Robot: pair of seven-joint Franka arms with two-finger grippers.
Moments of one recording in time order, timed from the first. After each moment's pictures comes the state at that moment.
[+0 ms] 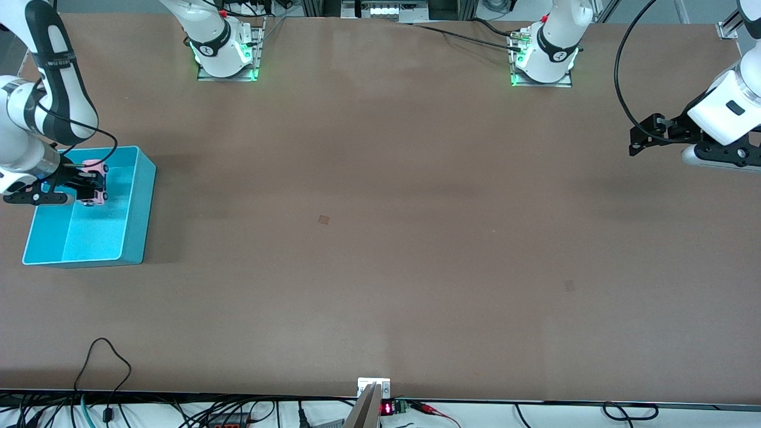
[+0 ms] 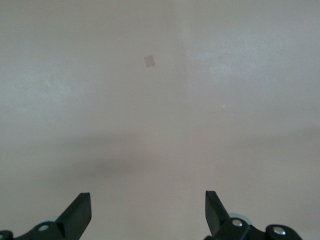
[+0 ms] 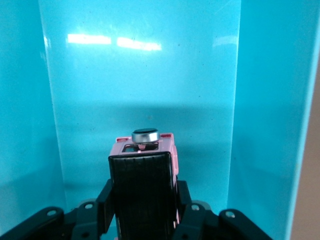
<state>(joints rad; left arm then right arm) -0.03 -0.03 0.00 -1.70 0.00 1.64 0.08 -0.19 0.28 -0.24 -2.19 -0.15 2.46 -0.34</state>
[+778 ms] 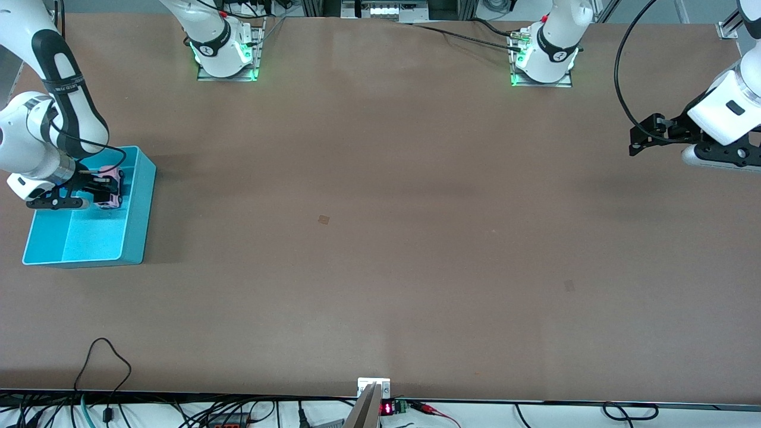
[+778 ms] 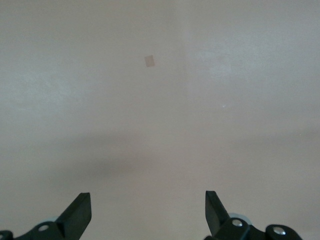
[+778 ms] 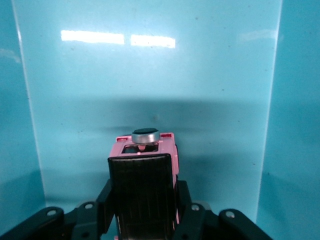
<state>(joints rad) -0.03 -0.03 0.00 -1.70 0.00 1.64 0.08 -0.21 0.37 -0.22 -2.19 -0.06 2.53 -0.43</state>
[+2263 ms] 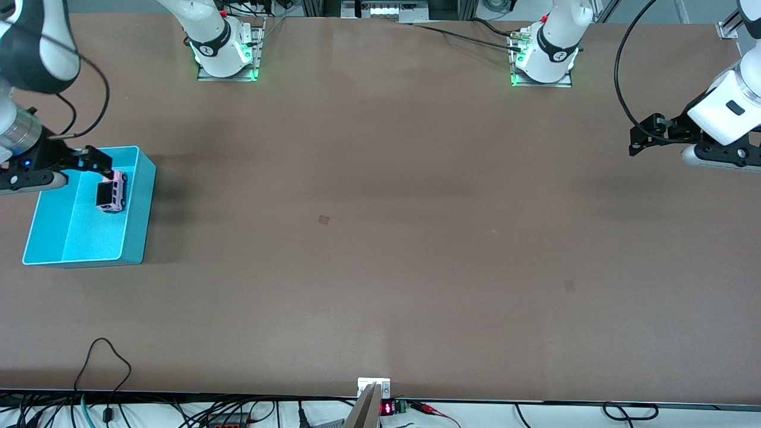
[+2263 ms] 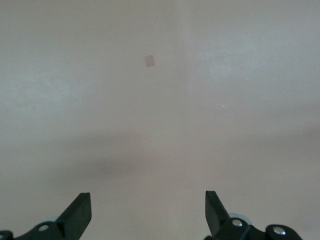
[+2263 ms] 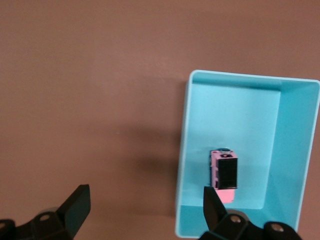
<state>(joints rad) -0.03 -0.03 0.00 -1.70 0.00 1.64 0.08 0.02 -0.03 -0.12 -1.97 -0.04 1.98 -0.20</state>
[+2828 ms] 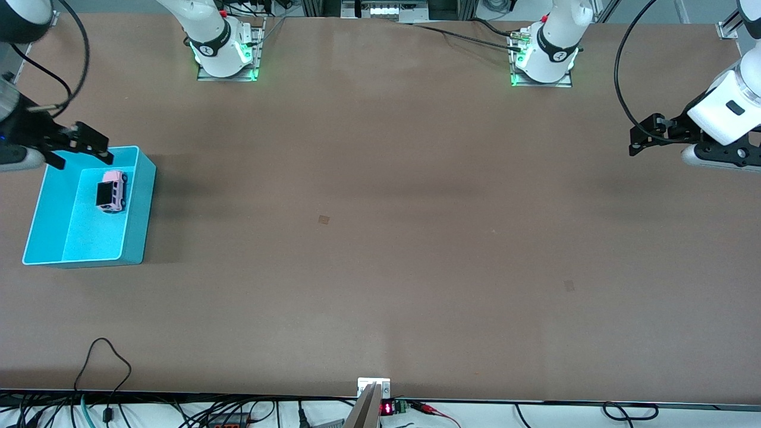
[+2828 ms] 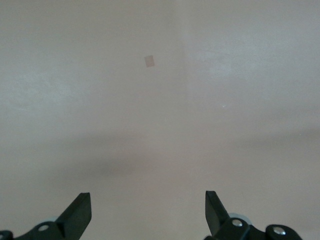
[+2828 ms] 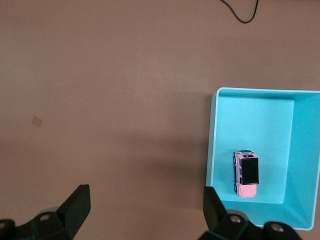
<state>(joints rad) -0.03 -0.03 0.00 -1.70 0.00 1.64 0.08 0.03 -0.04 -0.08 -1.75 0.05 1.77 -0.16</state>
